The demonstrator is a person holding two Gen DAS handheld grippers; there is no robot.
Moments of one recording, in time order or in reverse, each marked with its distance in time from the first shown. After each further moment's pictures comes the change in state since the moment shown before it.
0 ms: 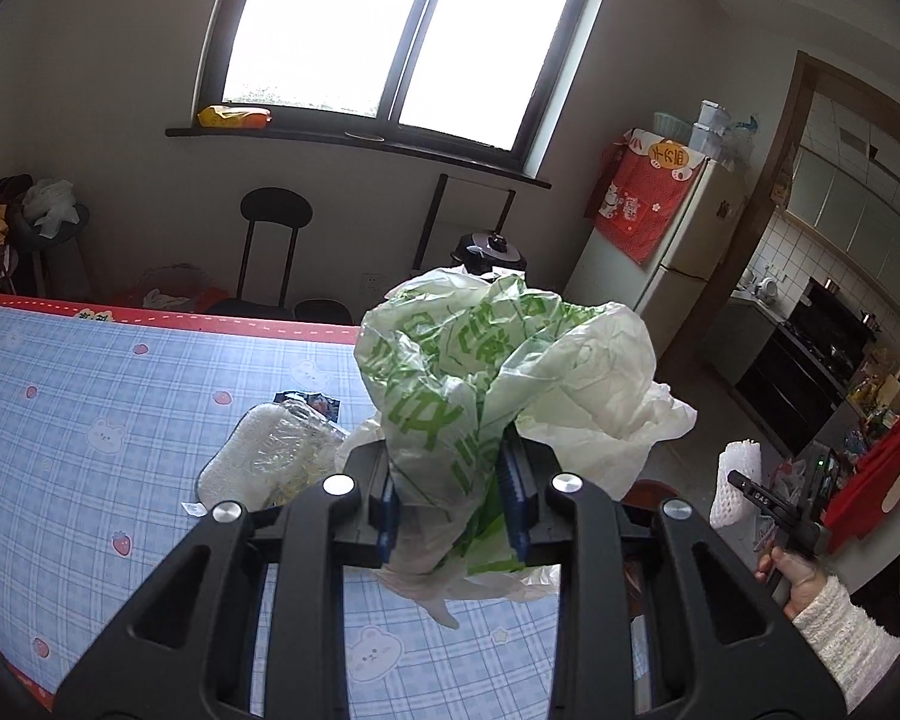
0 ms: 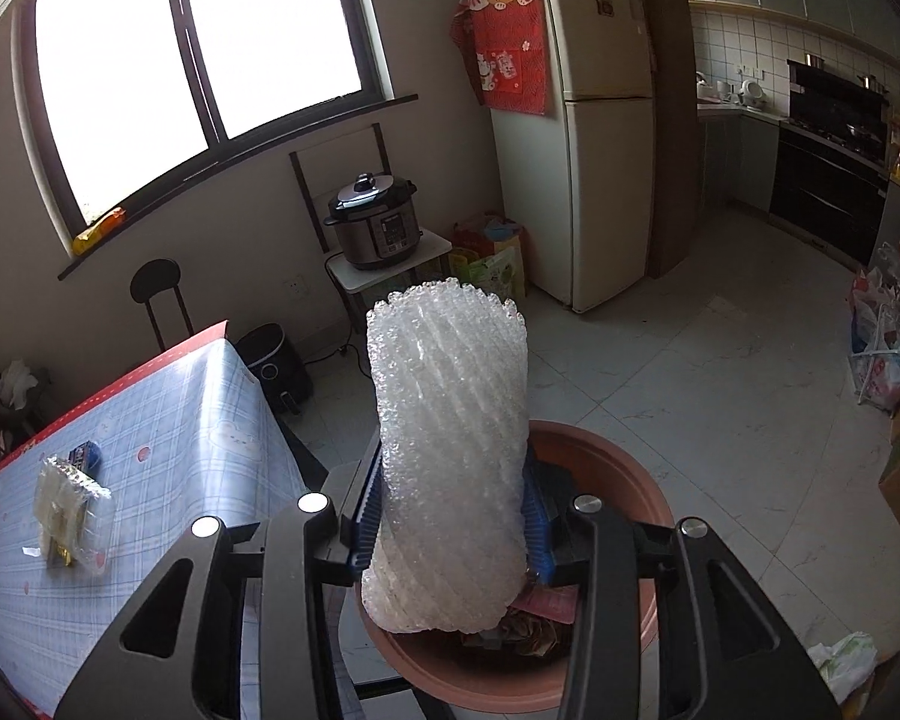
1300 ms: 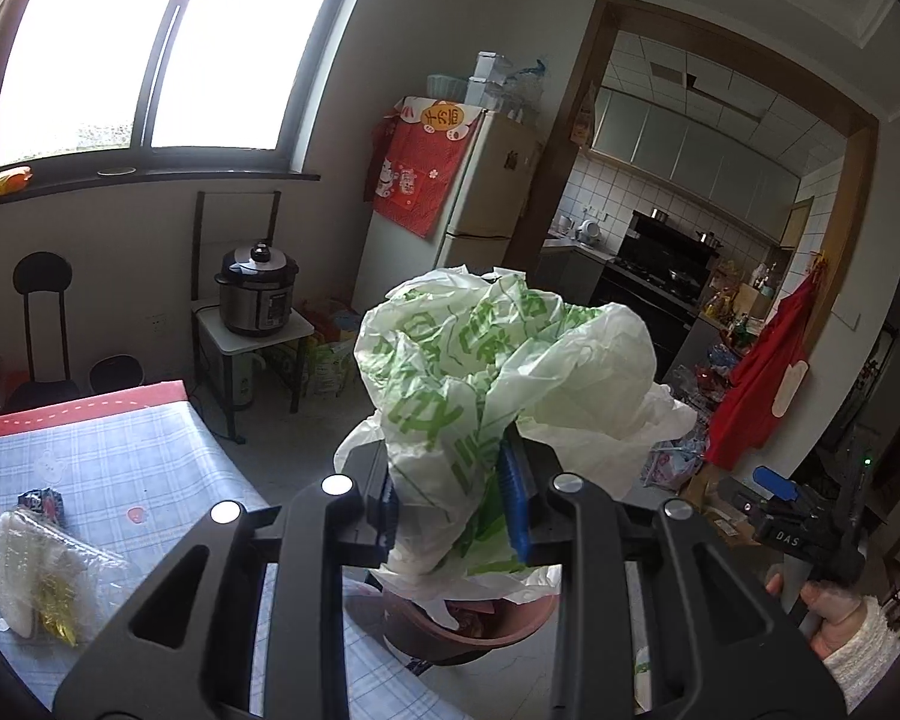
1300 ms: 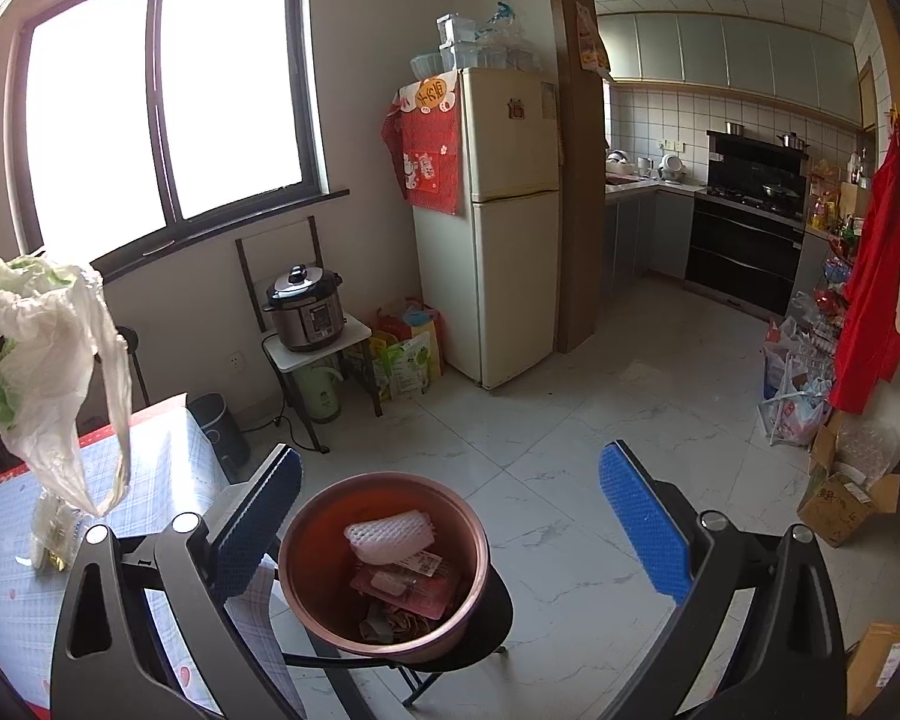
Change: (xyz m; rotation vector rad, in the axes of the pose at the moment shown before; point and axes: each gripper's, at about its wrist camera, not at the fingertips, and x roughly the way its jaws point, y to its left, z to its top) left arm 0.085 -0.221 0.002 0.251 0.023 -0.448; right arm -0.198 -0.062 0.000 0.003 -0.202 -0.178
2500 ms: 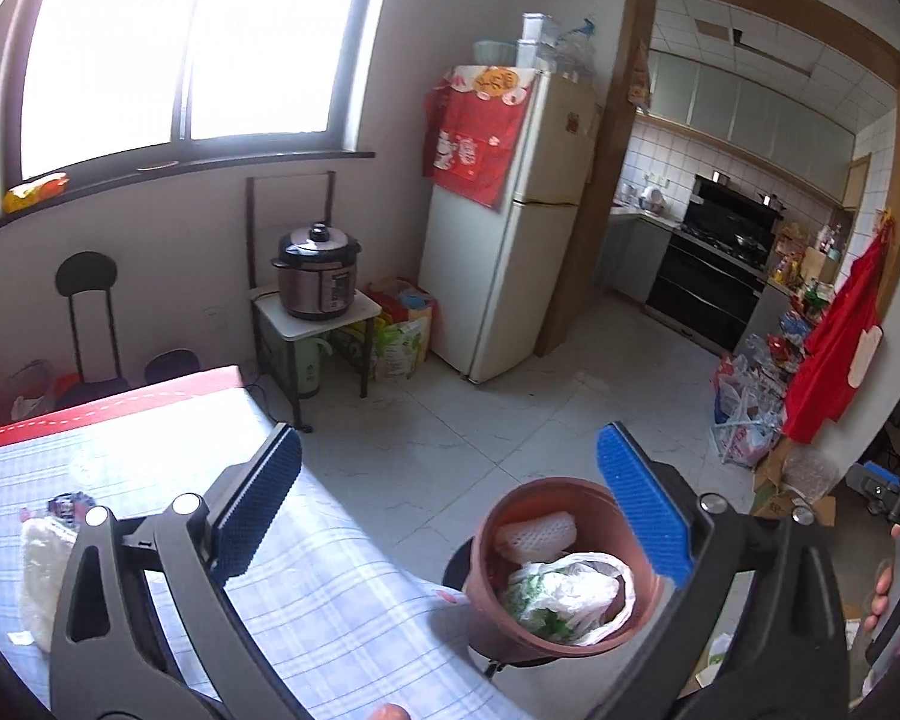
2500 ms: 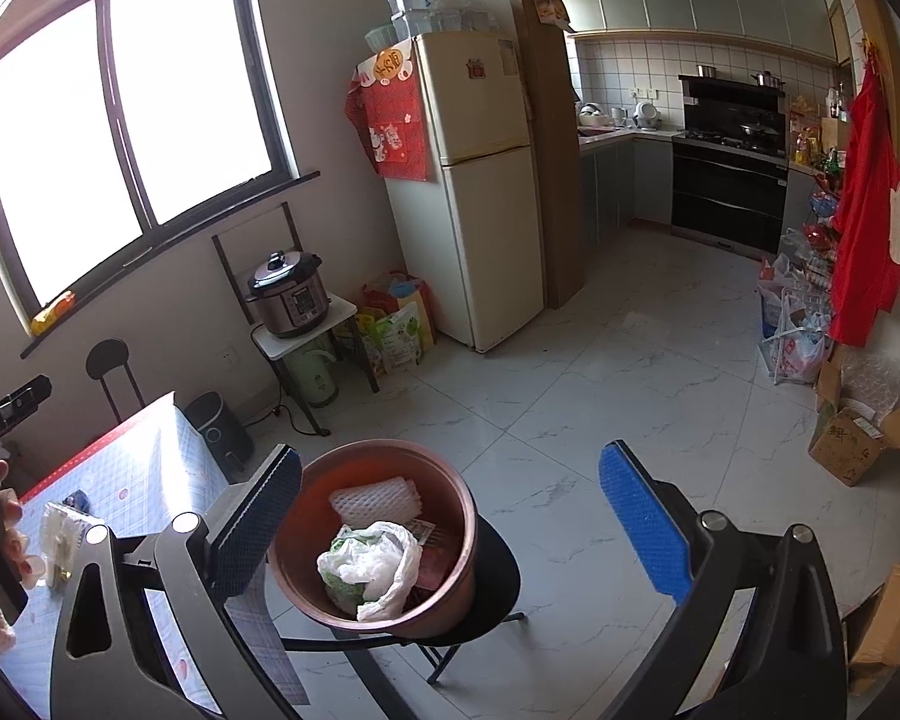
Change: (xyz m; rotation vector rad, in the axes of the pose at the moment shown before) left arm 0.048 0.060 -0.024 0.030 0.027 0.227; right arm 0.031 -0.019 -0.023 0.105 0.068 0.048
